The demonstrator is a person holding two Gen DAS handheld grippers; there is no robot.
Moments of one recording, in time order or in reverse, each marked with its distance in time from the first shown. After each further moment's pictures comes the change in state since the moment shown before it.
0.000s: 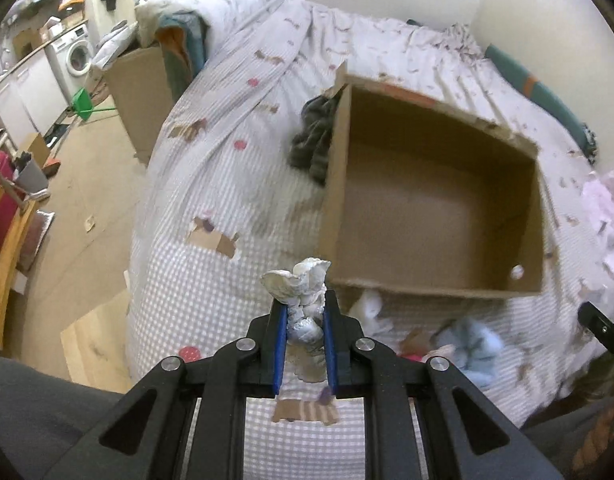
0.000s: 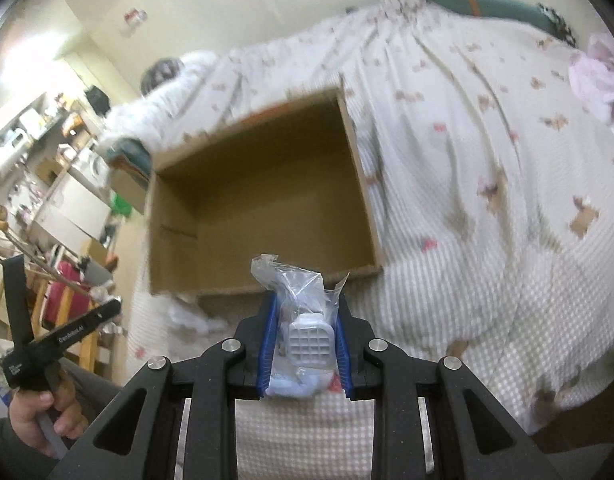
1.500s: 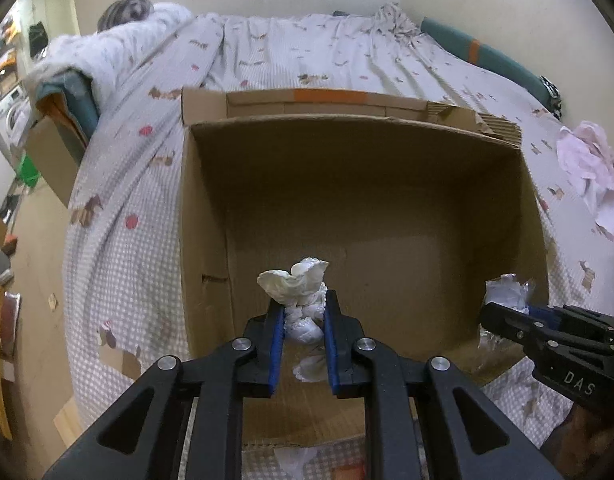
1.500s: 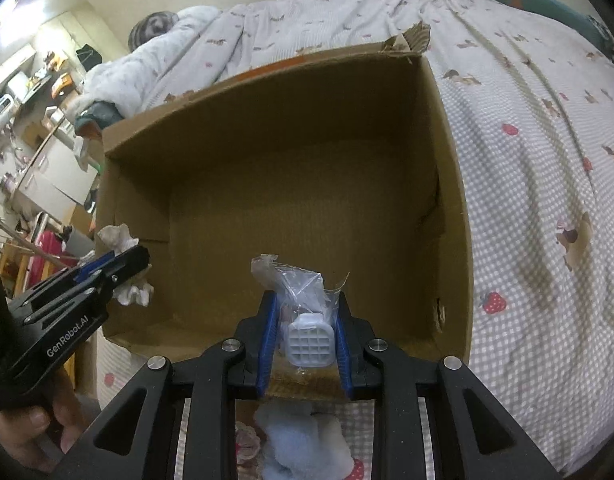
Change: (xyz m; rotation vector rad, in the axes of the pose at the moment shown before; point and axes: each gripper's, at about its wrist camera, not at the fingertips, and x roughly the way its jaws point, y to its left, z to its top) left arm 0.109 -0.073 0.064 0.210 -0.028 -0.100; right arm 0.132 0.028 0.055 -0.065 0.165 -0.050
